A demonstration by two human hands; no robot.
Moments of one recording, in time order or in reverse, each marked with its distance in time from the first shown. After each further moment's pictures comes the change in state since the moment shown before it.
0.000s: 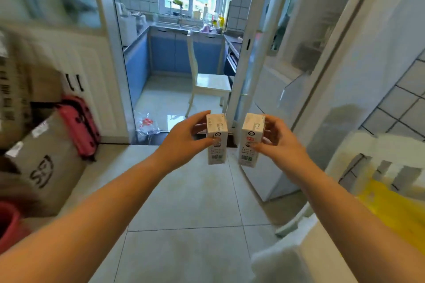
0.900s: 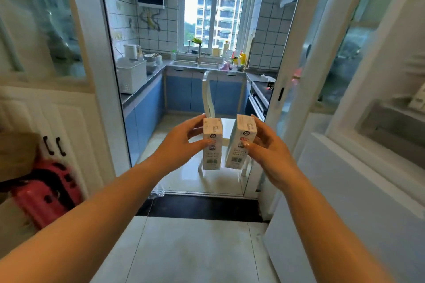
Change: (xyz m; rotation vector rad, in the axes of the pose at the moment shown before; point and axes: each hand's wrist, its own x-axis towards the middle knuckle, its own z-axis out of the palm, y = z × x) left_hand 0.477 -0.123 -0.115 0.121 0.157 0.036; right_hand 0.545 0.060 0.031 0.254 -0.046 -0.073
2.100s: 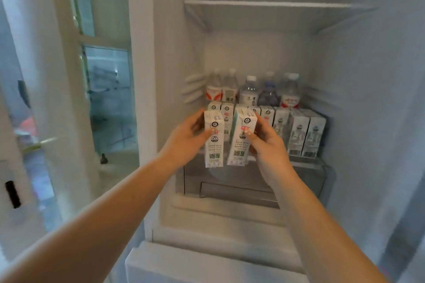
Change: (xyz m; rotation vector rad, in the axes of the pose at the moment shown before) left_hand 0.470 0.145 0.503 -0.589 -0.903 0.537; right_hand 0.181 0.003 -0.479 -0.180 1.163 -0.250
